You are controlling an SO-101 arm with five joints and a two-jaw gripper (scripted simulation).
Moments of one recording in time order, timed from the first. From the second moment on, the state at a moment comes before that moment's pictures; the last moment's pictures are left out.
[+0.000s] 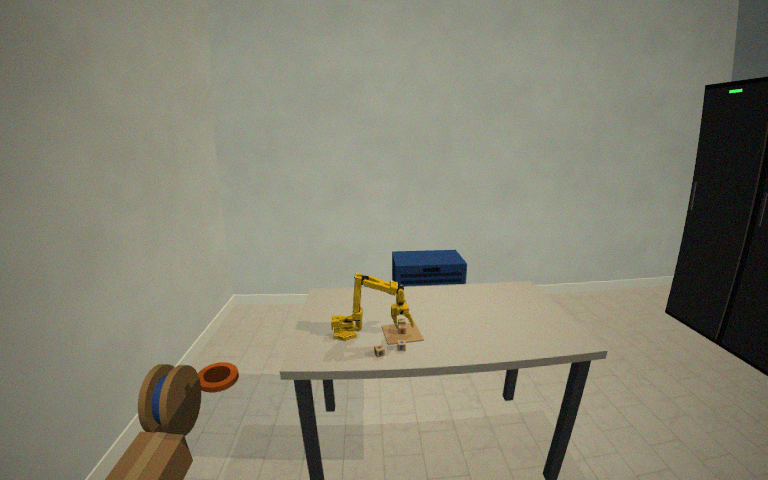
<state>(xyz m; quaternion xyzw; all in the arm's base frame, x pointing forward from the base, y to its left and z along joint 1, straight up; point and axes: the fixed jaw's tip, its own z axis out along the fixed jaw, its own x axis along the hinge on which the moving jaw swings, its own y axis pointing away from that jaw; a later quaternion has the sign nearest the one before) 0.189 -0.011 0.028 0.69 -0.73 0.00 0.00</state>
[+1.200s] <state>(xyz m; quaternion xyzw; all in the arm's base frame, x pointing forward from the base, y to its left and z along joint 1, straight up) 0.190 -0.011 0.078 0.69 -0.73 0.00 0.00</state>
